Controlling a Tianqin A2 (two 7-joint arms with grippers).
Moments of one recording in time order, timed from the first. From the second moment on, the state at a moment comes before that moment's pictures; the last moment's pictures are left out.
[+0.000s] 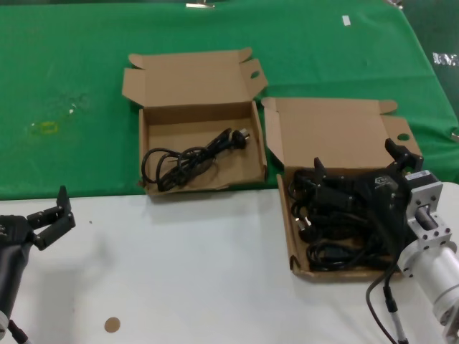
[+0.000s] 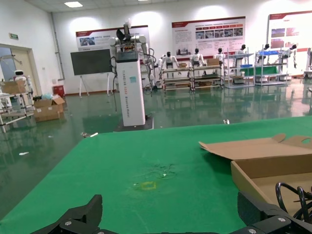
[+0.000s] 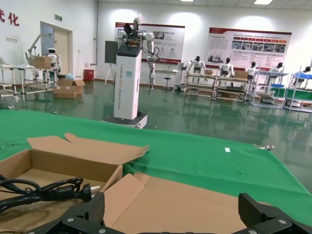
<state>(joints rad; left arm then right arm) 0.00 -0.30 1.60 -1.60 -1.80 0.00 0.00 0.04 0.30 -1.62 1.57 1.78 -0.03 -0.01</state>
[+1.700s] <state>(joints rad) 0.00 -0.30 1.60 -1.60 -1.80 0.00 0.00 0.04 0.30 -1.62 1.57 1.78 -0.03 -0.01</state>
